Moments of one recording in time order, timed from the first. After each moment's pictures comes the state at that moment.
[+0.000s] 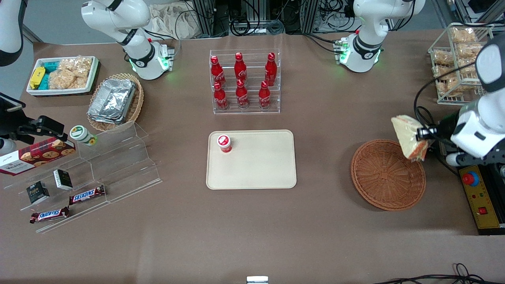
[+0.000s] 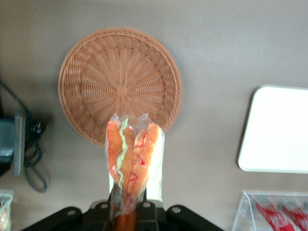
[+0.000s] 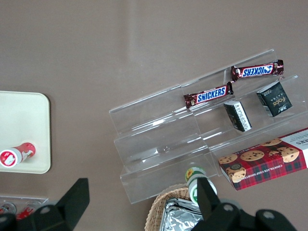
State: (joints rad) arm -0.06 0.15 -0.03 -1.51 -0.06 1.54 -0.17
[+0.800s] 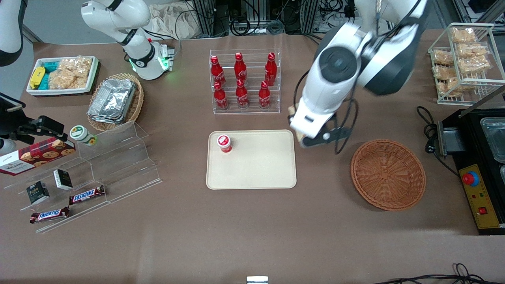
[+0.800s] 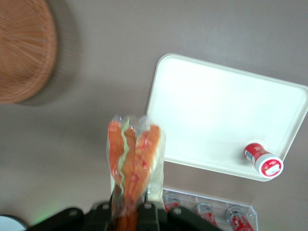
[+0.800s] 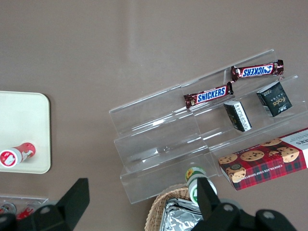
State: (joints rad) arm -0.55 0.39 -0.06 -1.45 -0.04 1.74 -0.83
